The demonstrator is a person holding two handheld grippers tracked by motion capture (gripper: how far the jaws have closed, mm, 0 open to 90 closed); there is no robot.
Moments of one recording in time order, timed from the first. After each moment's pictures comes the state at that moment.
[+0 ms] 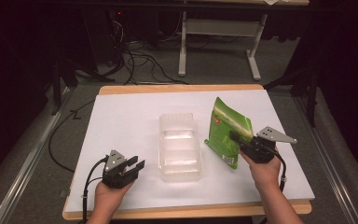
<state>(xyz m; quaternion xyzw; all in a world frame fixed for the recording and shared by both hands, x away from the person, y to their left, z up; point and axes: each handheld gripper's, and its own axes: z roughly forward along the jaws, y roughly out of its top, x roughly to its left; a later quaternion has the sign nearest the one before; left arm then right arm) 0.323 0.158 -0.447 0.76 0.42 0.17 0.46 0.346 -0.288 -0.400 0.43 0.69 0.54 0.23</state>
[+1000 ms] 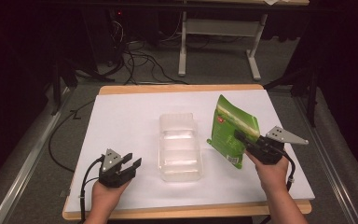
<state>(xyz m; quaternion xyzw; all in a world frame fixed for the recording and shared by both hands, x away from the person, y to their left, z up) 0.322 0.165 -0.442 0.75 0.43 0.20 0.46 0.334 -0.298 -0.383 0.40 0.68 0.57 0.23</state>
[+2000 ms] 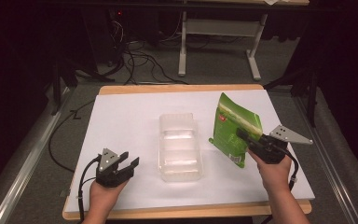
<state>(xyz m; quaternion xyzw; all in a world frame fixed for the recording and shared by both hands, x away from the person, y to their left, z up) 0.321 0.173 -0.437 0.74 0.44 0.21 0.46 0.332 -0.302 -0.375 0.39 0.68 0.58 0.23</state>
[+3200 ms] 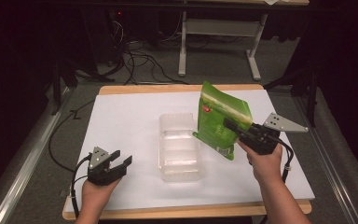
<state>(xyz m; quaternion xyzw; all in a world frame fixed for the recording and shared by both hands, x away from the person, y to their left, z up) 0.326 0.193 -0.435 0.74 0.45 0.21 0.46 0.343 -0.268 -0.334 0.32 0.67 0.64 0.20</state>
